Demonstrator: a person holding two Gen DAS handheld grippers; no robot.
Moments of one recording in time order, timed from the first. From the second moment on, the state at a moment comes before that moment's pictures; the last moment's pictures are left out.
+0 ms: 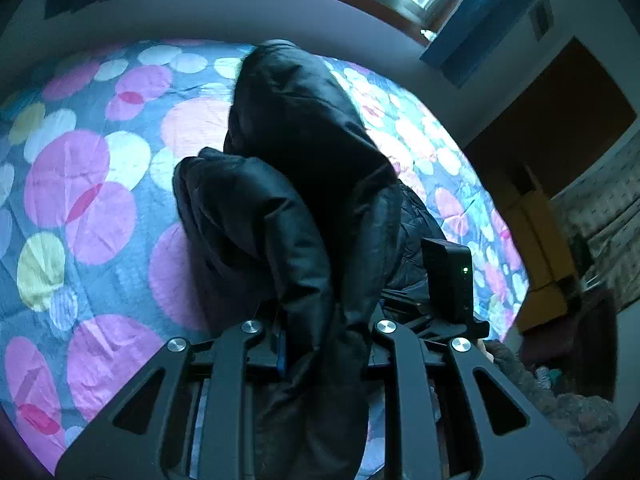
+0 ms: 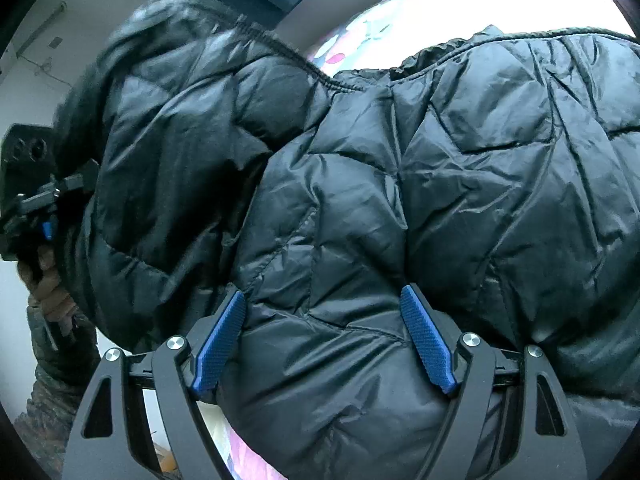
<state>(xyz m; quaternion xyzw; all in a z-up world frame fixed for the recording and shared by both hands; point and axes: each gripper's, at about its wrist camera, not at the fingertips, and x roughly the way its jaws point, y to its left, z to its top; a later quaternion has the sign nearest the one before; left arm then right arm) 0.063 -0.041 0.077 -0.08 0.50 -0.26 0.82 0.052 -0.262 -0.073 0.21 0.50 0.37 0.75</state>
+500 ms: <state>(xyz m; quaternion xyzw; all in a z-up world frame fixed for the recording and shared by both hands) 0.068 -0.157 0.071 0.00 0.51 -0.23 0.83 0.061 -0.361 -0.037 0.28 0.48 0.35 0.75</state>
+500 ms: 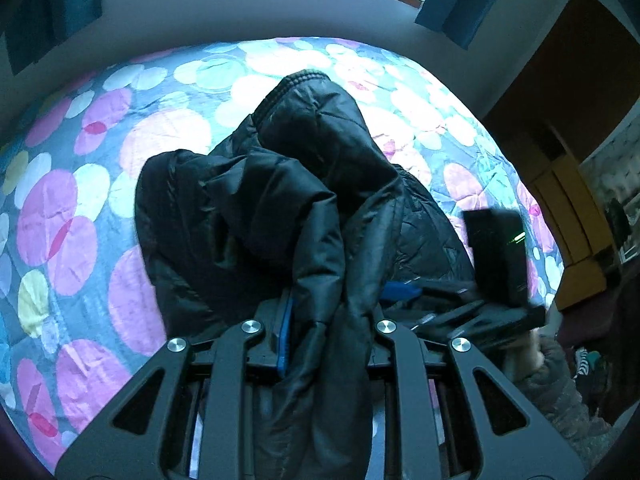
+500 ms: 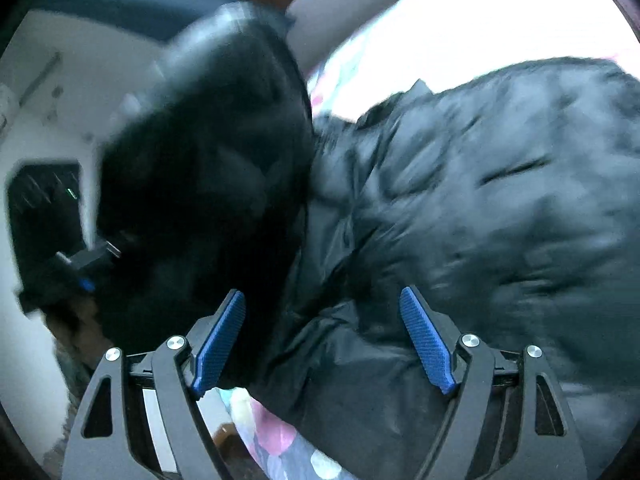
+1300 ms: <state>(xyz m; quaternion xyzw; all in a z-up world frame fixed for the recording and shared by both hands) 0.046 -0.288 0.002 0.05 0.48 -0.28 0.83 0.069 -0.413 -0.017 0.32 0.47 0.31 0.76</state>
